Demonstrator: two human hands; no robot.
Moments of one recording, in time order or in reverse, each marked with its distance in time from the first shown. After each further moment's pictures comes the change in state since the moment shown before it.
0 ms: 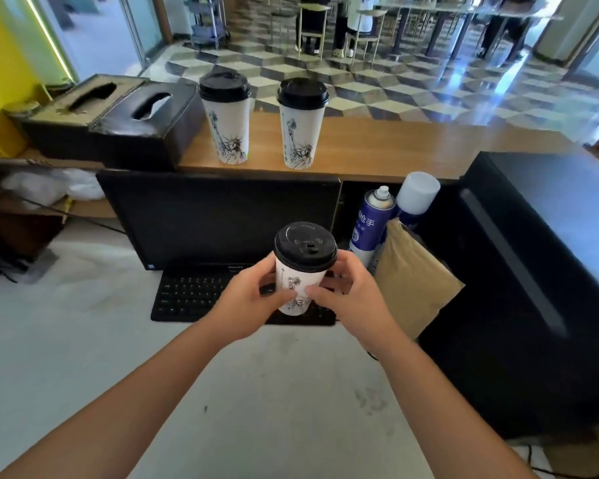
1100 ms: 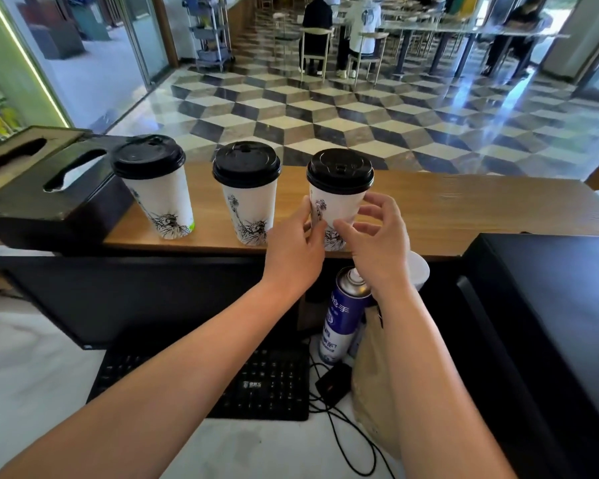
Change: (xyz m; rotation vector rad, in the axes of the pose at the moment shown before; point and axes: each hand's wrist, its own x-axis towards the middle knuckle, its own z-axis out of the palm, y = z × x) left_hand 0.244 0.096 0.056 0.144 0.406 0.178; right_hand 0.209 -0.069 -0.111 -0.060 0.424 -0.185
